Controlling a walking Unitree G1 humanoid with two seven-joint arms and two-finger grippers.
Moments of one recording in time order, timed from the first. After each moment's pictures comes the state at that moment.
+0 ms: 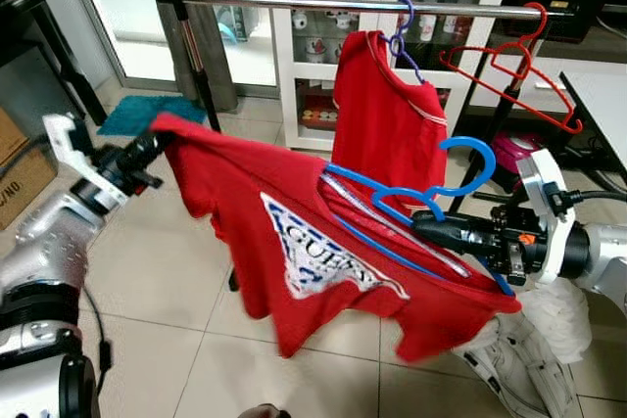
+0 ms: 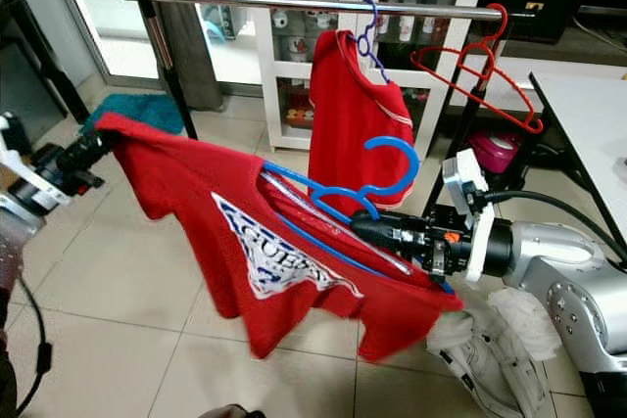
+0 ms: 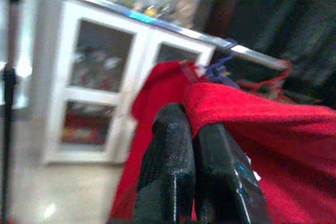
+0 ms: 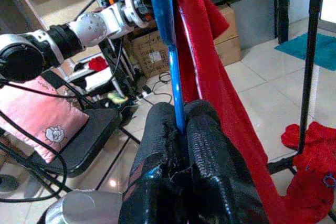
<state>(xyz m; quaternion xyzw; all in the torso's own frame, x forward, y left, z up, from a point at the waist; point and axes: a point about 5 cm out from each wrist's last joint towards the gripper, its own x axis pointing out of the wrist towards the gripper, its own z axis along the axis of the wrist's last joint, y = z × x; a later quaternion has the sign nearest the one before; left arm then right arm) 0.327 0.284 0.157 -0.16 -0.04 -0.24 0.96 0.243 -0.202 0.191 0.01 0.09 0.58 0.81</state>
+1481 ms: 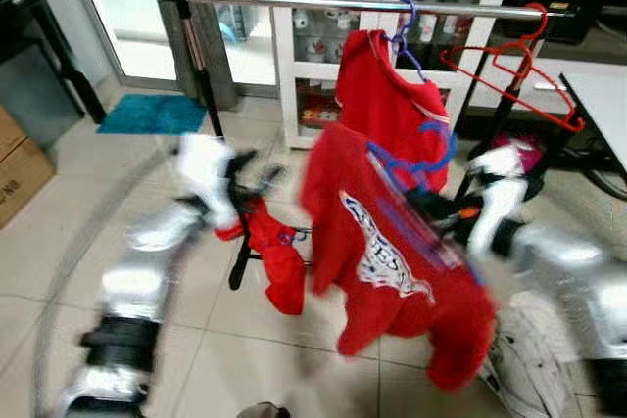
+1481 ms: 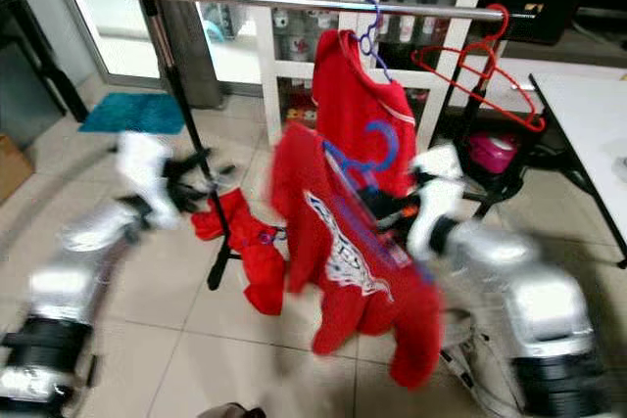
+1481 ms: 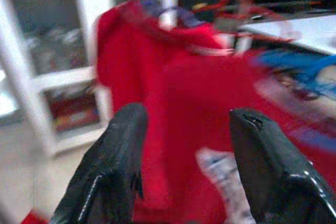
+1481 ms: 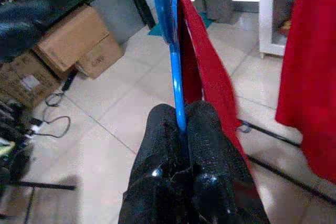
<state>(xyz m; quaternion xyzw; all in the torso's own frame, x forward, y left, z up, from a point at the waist) 0.316 0.142 0.154 0.01 -0.01 -0.36 0.93 0.281 -0.174 0.151 0.03 0.16 0.31 0.94</state>
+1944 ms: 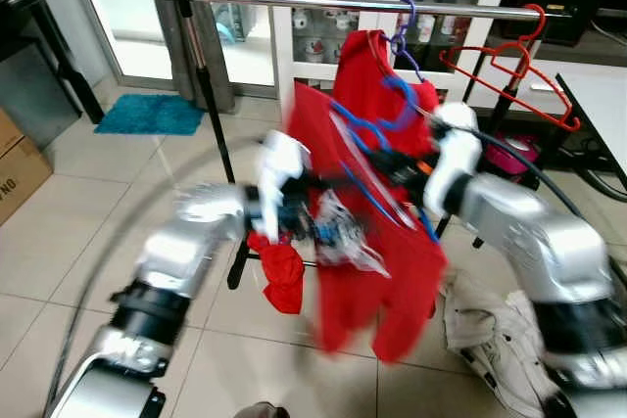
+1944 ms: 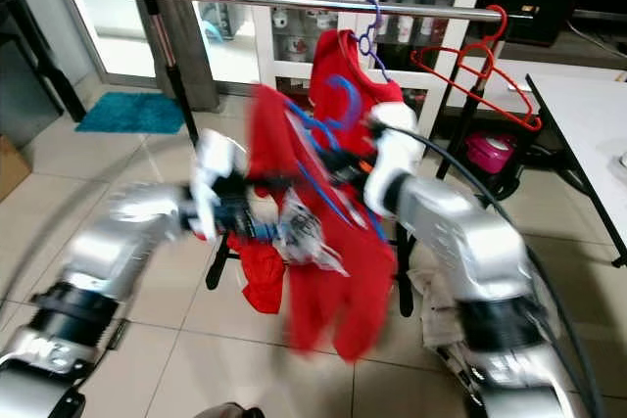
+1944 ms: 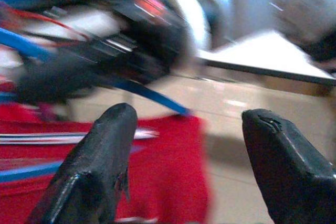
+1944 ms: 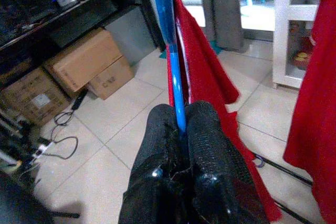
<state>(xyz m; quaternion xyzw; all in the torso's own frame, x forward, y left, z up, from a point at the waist) 0.299 0.080 0.163 0.01 0.04 -0.69 0.72 0.323 -0.128 0.191 0.03 0.12 0.32 0.94</state>
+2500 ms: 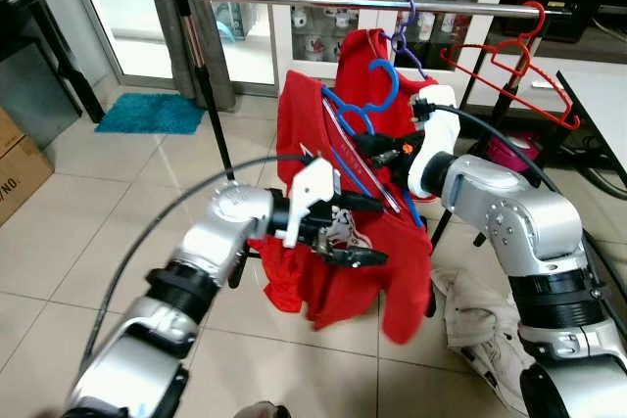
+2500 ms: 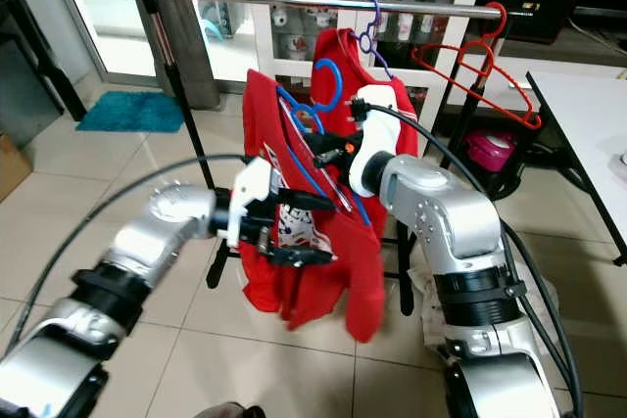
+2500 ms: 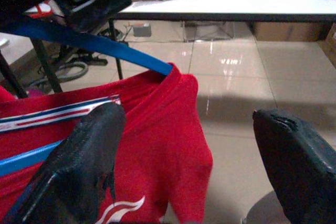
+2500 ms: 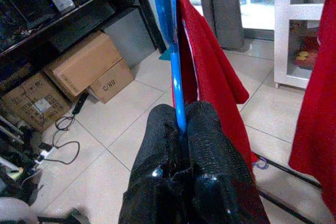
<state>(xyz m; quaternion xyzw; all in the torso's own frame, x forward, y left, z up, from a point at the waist) 0.315 0.061 0.142 0.10 0.03 -0.70 0.70 0.332 -0.115 0.200 0.04 0.12 0.32 0.94</state>
